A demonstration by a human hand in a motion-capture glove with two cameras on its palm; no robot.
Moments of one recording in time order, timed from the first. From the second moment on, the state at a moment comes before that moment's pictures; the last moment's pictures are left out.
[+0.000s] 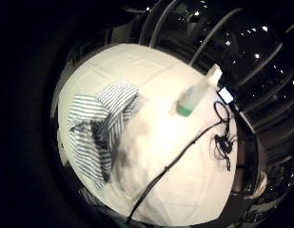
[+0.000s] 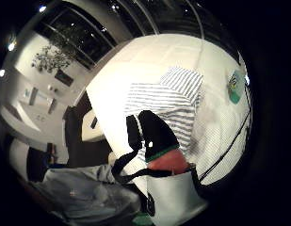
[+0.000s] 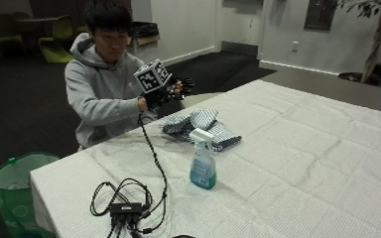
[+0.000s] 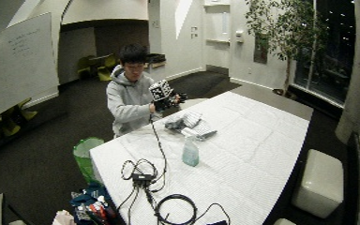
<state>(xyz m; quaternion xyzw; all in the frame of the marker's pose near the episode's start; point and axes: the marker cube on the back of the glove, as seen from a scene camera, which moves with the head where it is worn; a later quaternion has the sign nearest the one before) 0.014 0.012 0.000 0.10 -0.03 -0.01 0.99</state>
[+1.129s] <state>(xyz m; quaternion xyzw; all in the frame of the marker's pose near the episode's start) 0.159 0.009 0.033 0.23 -0.23 0.16 0.93</state>
